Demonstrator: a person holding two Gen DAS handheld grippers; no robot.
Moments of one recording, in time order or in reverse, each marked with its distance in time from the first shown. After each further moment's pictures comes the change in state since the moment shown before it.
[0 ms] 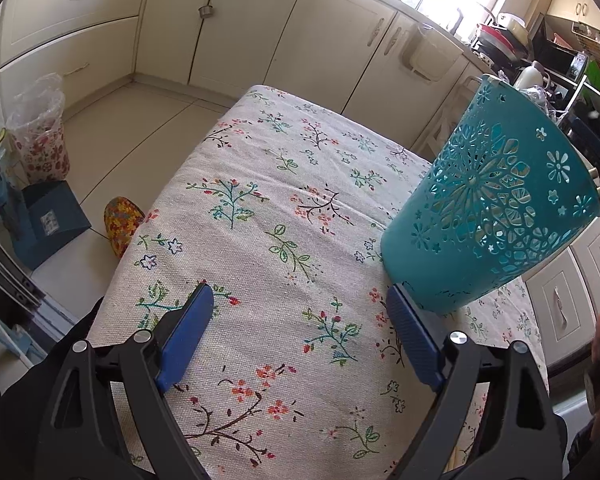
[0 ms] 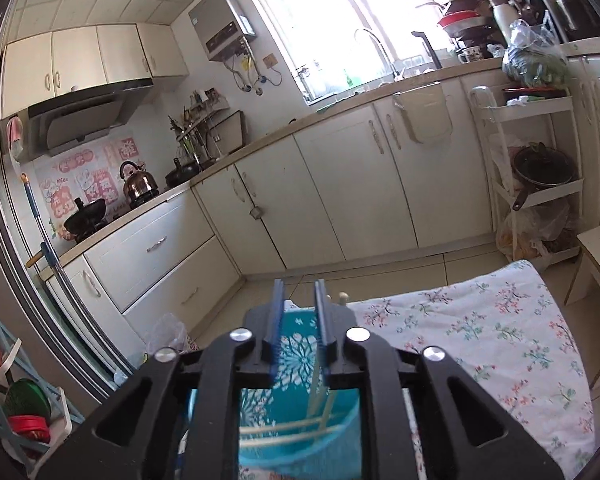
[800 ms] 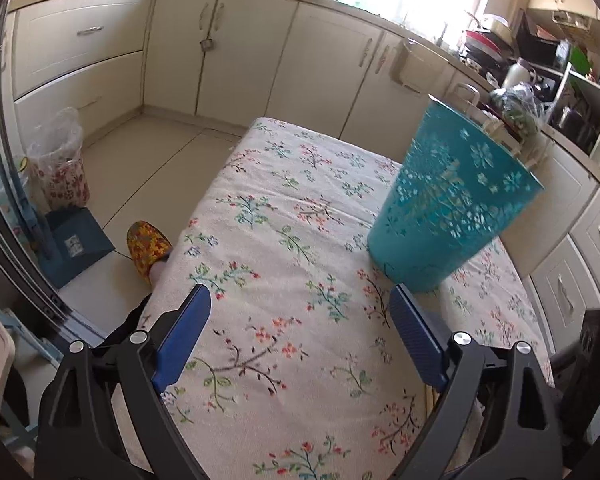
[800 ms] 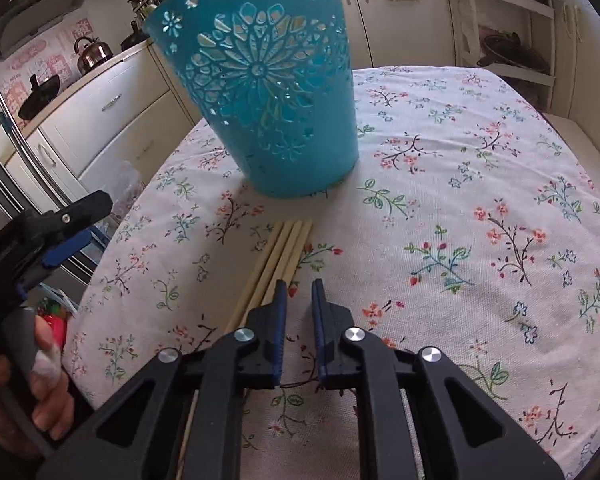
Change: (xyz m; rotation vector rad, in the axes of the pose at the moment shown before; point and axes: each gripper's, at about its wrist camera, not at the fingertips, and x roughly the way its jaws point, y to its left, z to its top) left arm -0.069 -0.012 -0.025 0.082 -0.081 0.040; right arm -0.010 0.002 -0.175 -0.046 0.492 -0.192
